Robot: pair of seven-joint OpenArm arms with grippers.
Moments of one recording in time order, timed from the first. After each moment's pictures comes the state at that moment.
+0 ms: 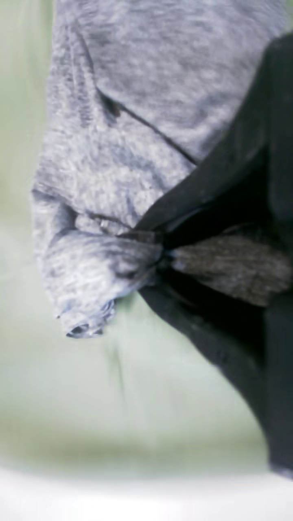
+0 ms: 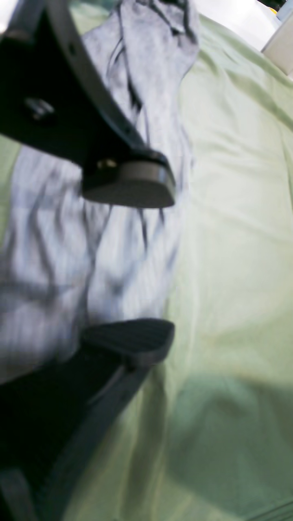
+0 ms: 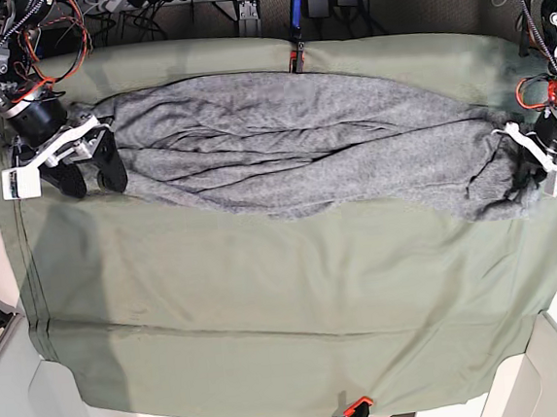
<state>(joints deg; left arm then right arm) 10.6 -31.3 -21.9 85.4 -17.0 -26.5 24.4 -17.2 4.7 26.0 110.5 38.7 30.0 -47.6</state>
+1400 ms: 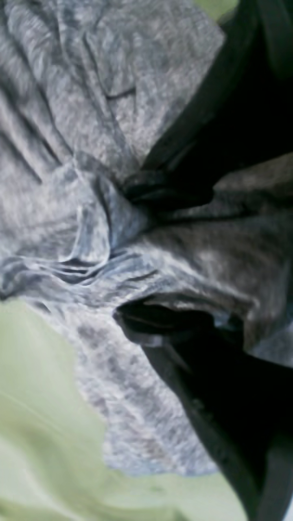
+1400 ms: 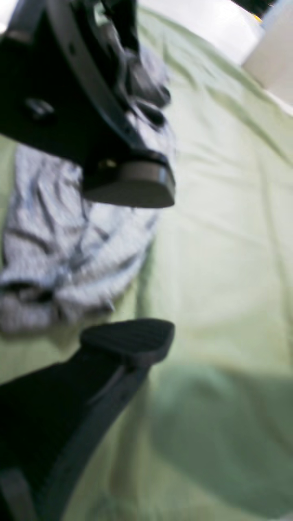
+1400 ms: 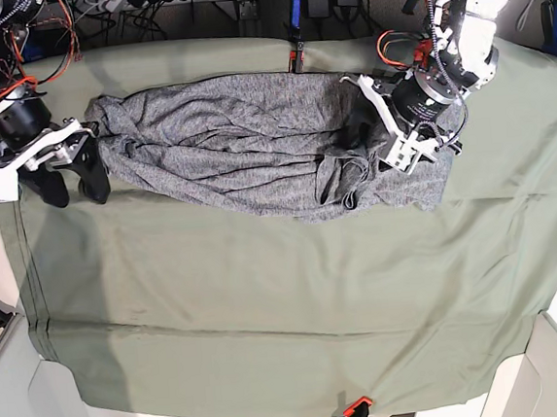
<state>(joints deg) 16.8 -21.0 6.2 105.3 -13.0 -18.8 29.4 -17.0 4.4 31.1 114.4 41.6 30.0 -49.6</state>
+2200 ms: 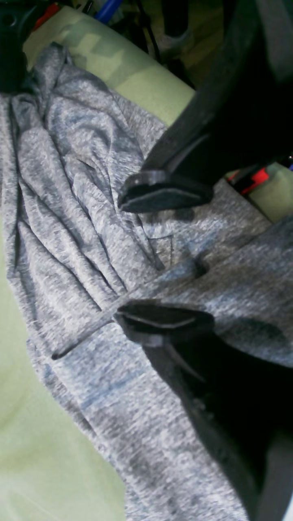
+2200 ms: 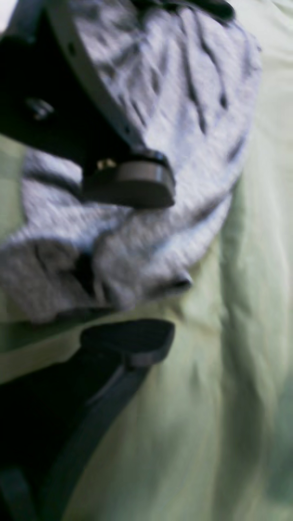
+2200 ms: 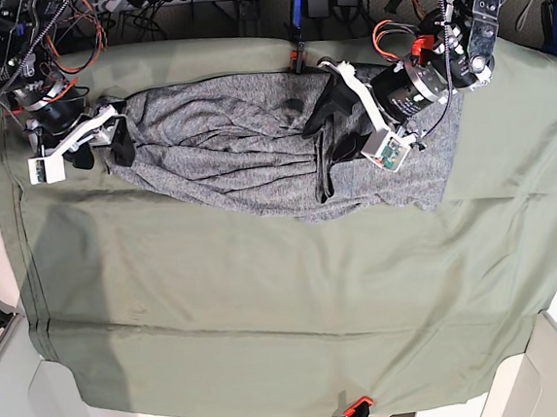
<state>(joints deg) 16.8 -20.2 6.4 106.0 -27.8 -28.0 31.6 -16.6 4.4 22.2 100.6 25.2 25.8 -42.0</state>
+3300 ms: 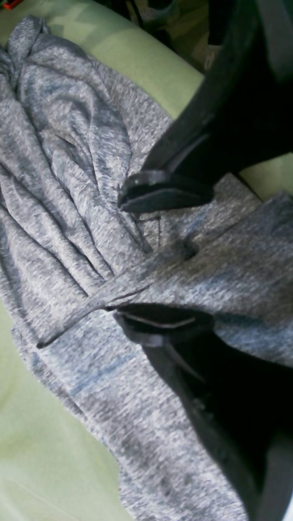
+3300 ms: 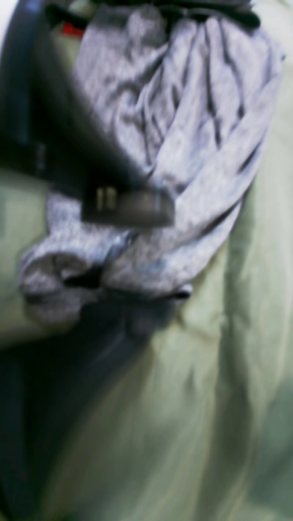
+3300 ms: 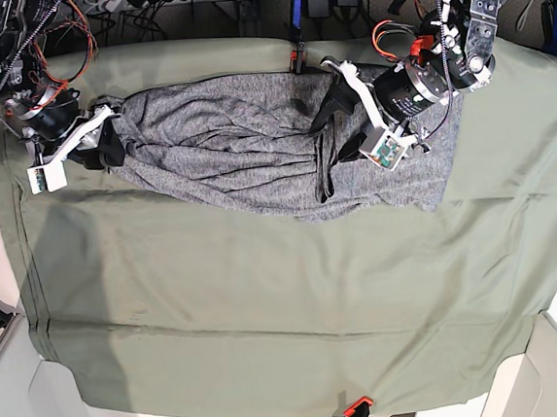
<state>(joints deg) 16.7 -20.2 6.4 106.0 -22.8 -28.0 31.5 -15.8 6.4 22.1 104.5 32.3 28.9 -52.9</state>
